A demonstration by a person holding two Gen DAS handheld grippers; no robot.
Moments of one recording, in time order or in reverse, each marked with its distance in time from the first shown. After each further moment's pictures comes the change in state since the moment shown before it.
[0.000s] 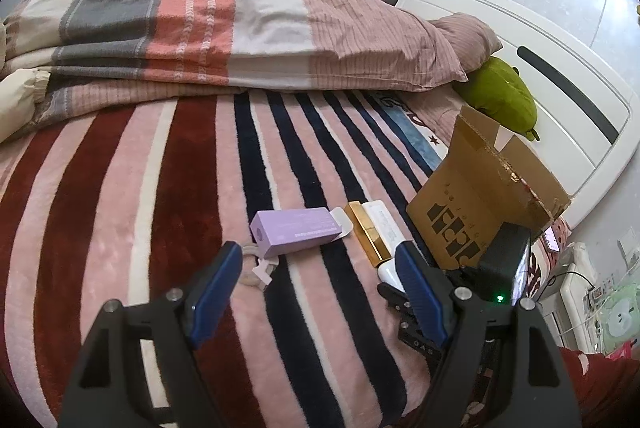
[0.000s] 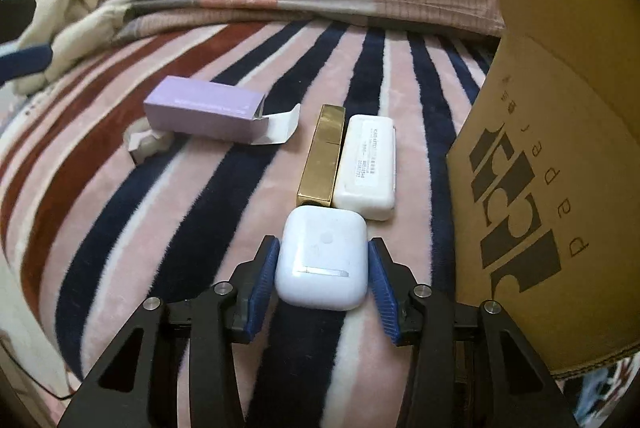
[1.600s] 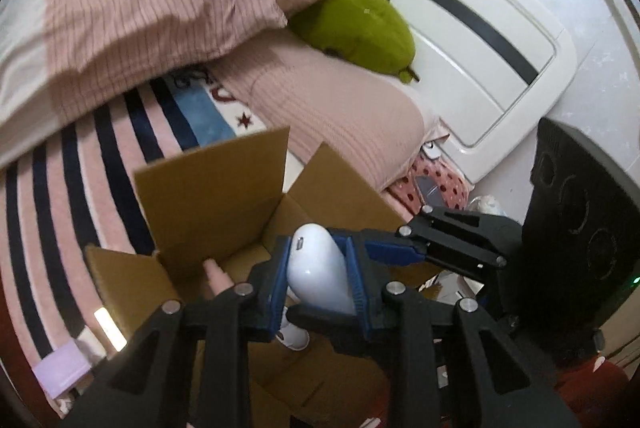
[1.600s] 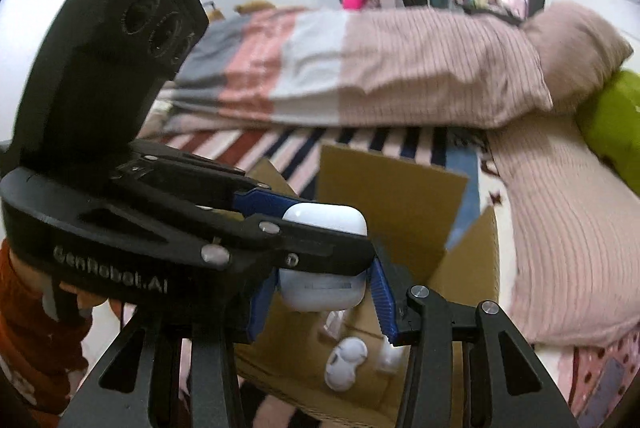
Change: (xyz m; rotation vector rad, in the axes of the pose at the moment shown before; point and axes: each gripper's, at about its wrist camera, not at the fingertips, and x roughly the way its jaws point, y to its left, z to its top) left arm 0.118 -0.235 0.108 0.232 0.282 -0.391; right arm -0.142 -0.166 0.080 0.002 -0.107 0.184
